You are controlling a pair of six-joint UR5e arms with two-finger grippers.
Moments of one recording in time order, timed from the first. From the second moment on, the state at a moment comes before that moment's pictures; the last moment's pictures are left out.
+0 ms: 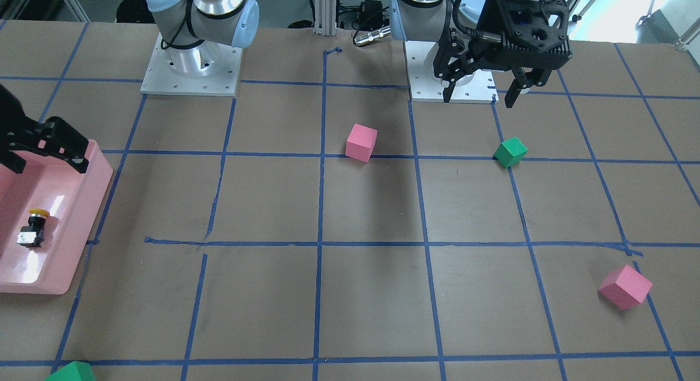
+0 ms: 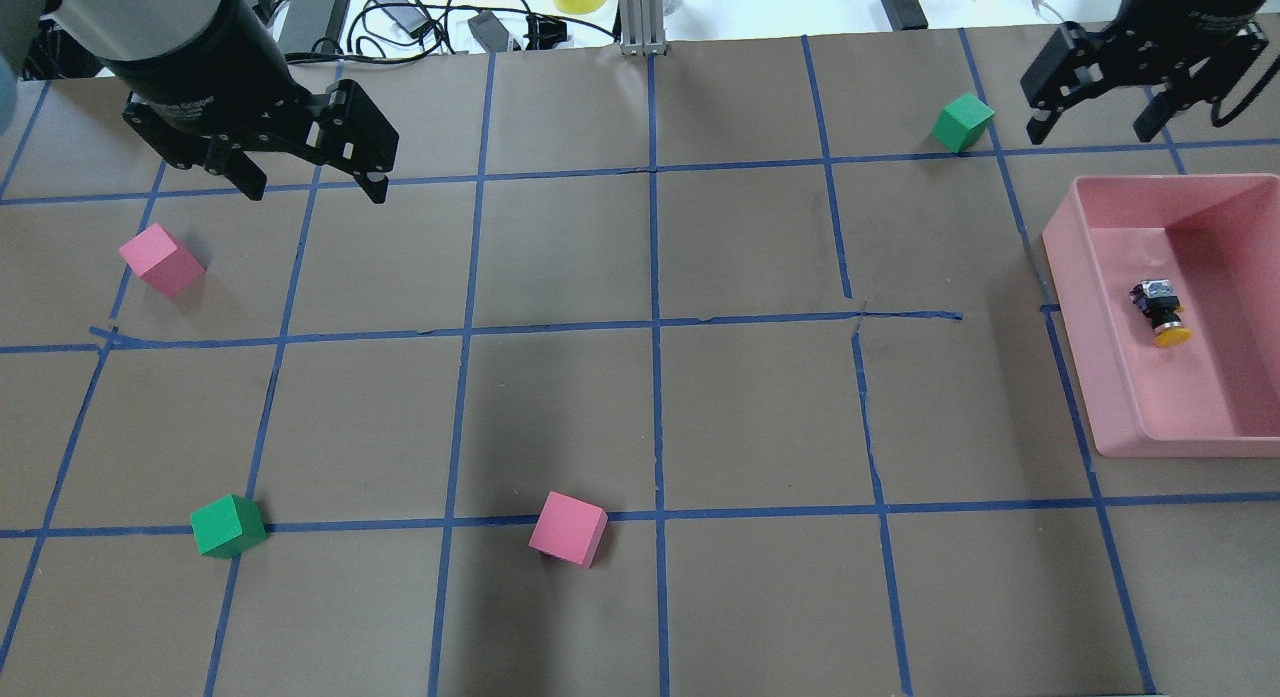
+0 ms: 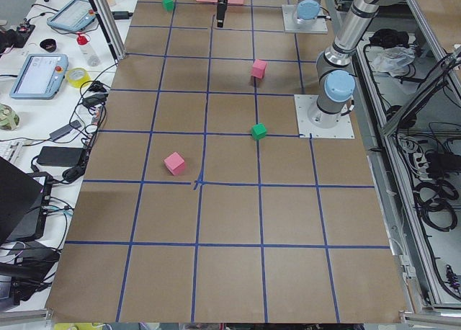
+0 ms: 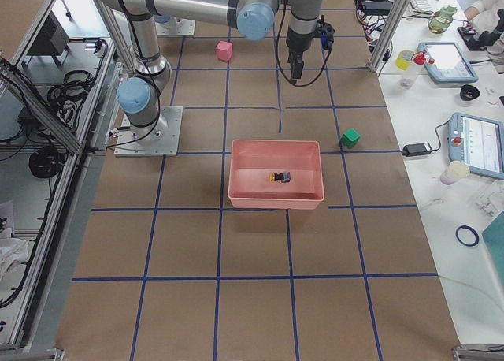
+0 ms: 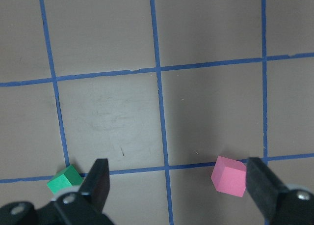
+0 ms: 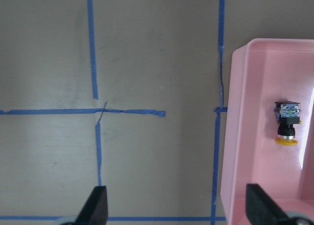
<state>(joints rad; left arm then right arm) -1.60 -1.51 -1.50 -1.62 1.57 0.05 1.25 -1.40 1.45 -1.58 -1.57 -0.28</state>
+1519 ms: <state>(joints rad) -1.60 -1.51 -1.50 -1.62 1.57 0.05 1.01 -1.23 1.77 -2.16 -1.61 -0.40</state>
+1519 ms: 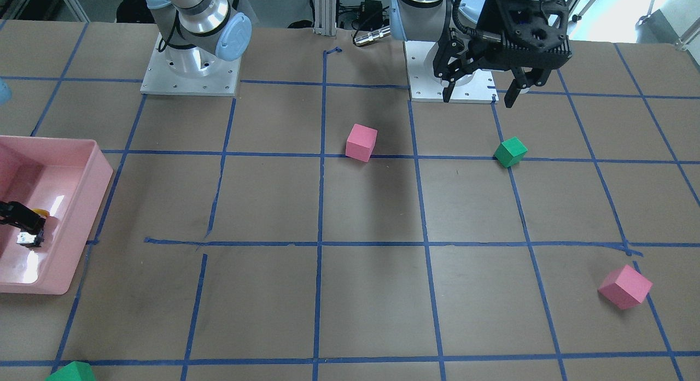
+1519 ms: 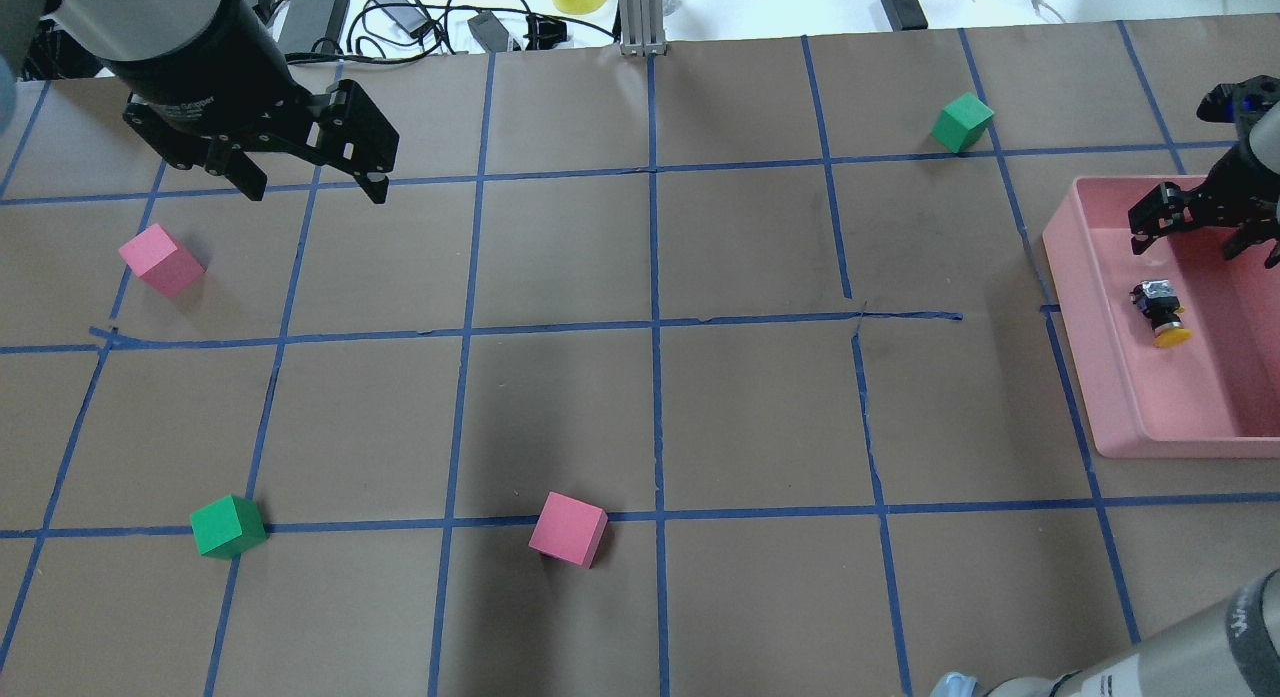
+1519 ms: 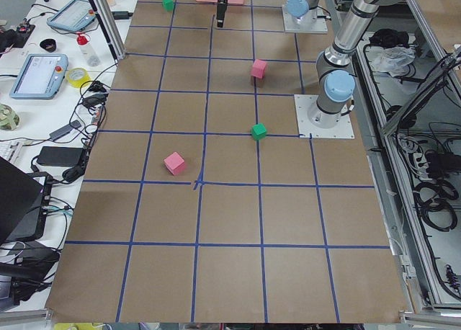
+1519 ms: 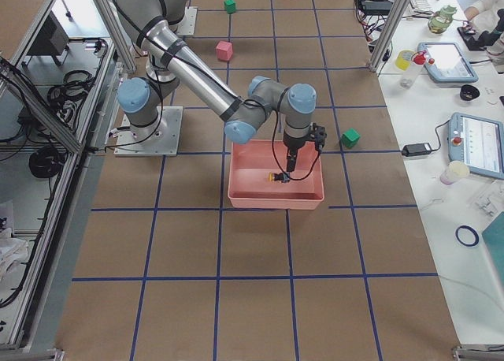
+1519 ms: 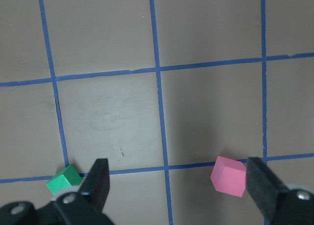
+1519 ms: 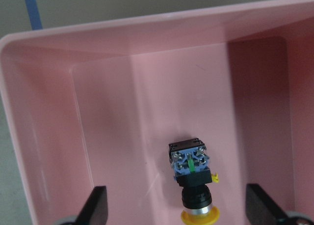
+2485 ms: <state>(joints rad) -1.60 -1.51 -1.50 -1.62 1.57 0.05 1.00 -1.22 1.80 -2.18 -1.58 -0.40</state>
